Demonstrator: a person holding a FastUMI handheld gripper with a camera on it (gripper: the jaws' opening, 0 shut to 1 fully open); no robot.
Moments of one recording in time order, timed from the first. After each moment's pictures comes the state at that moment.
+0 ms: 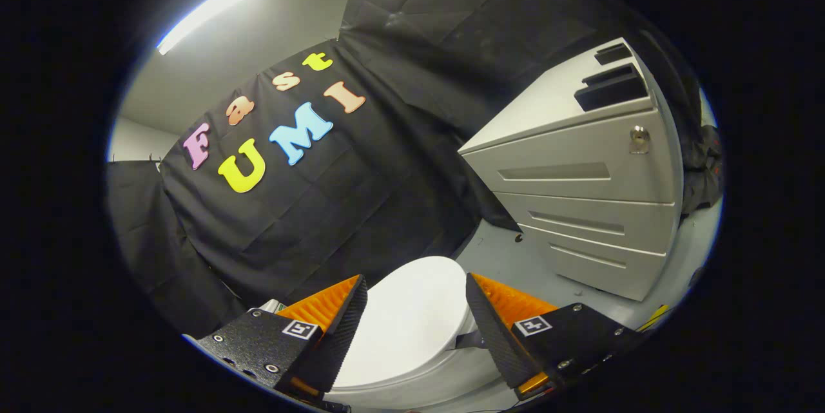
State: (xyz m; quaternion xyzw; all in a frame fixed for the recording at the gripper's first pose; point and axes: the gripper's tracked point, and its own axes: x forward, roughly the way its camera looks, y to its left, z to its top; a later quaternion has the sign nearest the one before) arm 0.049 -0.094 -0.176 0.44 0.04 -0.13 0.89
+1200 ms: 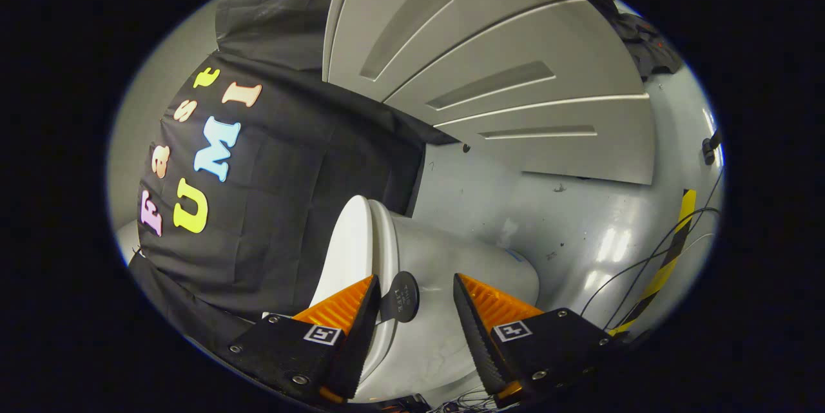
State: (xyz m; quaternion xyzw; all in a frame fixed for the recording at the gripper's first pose) arm 0.064 -0.071 -0.323 0.62 0.17 -0.14 0.75
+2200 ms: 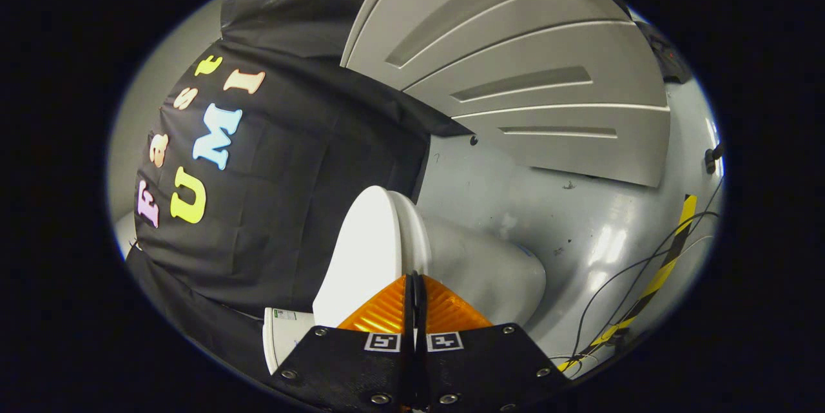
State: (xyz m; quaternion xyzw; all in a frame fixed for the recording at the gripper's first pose) arm 0.077 -0.063 -0.284 0.59 0.20 -0.14 0.77
